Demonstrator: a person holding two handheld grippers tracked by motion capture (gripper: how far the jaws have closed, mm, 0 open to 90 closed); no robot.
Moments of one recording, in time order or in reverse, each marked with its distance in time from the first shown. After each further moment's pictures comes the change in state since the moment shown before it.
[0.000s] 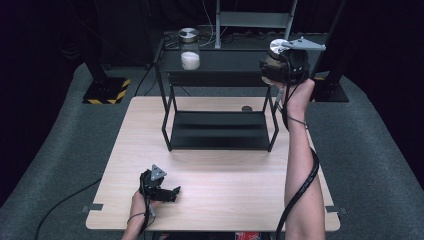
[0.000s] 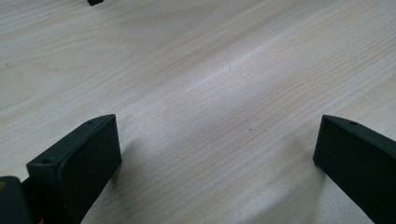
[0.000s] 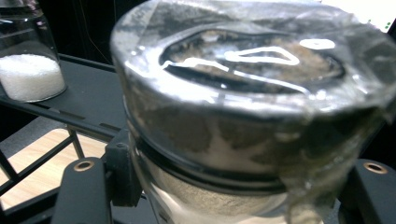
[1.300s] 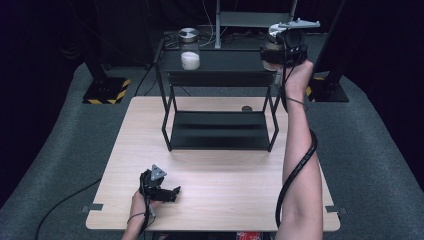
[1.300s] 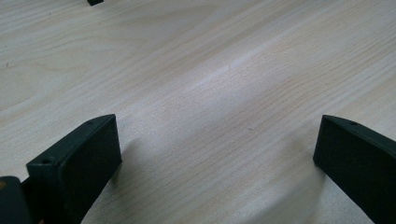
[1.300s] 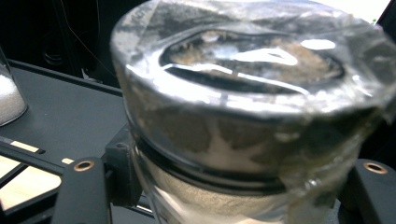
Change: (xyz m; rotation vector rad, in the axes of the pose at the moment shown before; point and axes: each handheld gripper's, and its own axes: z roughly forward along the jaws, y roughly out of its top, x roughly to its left) left arm 0.000 0.000 0.000 0.000 0.000 -0.002; right arm -0.002 0.041 0.031 0.055 -0.048 -0.023
